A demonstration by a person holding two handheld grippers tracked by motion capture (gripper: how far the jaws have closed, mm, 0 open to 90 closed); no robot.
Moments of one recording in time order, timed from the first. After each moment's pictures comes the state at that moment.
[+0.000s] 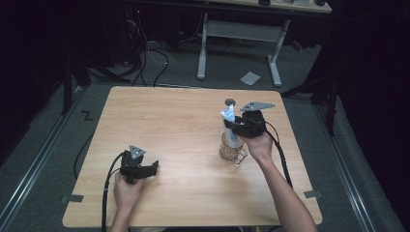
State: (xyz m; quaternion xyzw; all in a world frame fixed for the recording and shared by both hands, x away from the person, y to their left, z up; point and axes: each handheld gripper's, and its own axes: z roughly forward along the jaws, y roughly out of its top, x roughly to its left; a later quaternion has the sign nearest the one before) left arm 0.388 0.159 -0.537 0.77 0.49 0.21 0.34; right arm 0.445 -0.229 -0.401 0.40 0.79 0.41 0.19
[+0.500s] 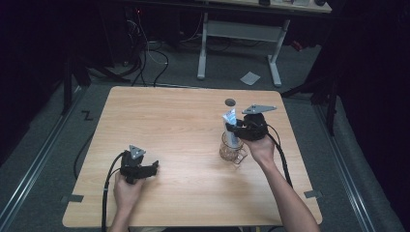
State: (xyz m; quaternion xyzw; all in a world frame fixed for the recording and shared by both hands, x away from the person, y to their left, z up) left arm 0.388 0.159 -0.537 0.77 0.49 0.21 0.34; right arm 0.440 -0.235 -0.407 0.41 0.80 0.41 0.18
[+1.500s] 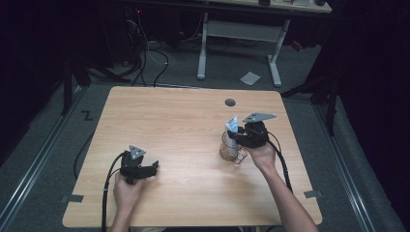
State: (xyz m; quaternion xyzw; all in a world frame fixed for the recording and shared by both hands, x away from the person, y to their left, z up) left arm 0.387 0.159 -0.537 0.77 0.49 0.21 0.34; right arm 0.429 -0.241 -0.429 0.41 0.80 0.39 0.18
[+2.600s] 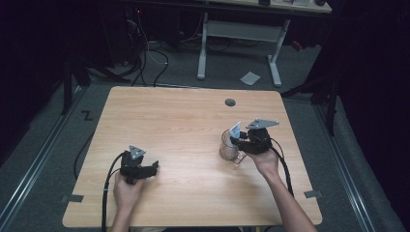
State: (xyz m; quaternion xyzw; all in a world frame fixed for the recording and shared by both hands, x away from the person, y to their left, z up) left arm 0.387 0.159 -0.537 0.77 0.49 0.21 0.34; right arm 0.416 -0.252 -0.443 0.41 0.81 0.39 0.18
